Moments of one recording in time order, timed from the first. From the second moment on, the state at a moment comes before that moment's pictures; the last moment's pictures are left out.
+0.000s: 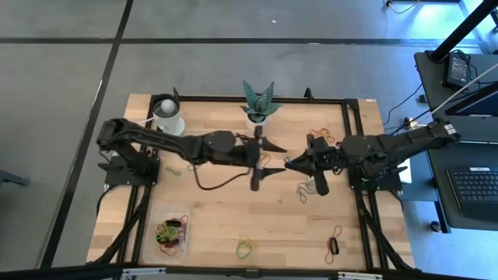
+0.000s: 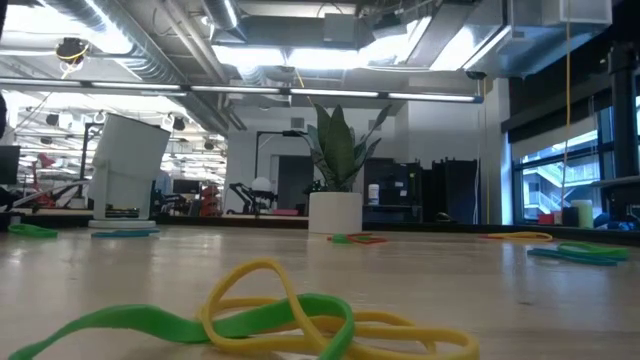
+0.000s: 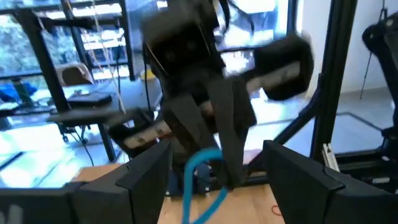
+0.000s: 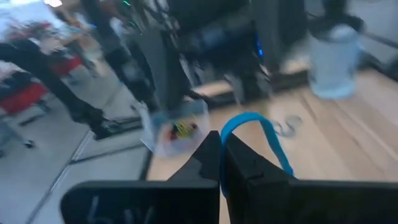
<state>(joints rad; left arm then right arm) -0.12 1.63 1.36 0.26 -0.11 0.09 0.29 1.02 0.93 -0.09 0.18 0.38</state>
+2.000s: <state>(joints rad) -0.52 1.49 1.47 -0.80 -0.39 -0.83 0.21 0.87 0.93 -0.54 0.17 0.34</state>
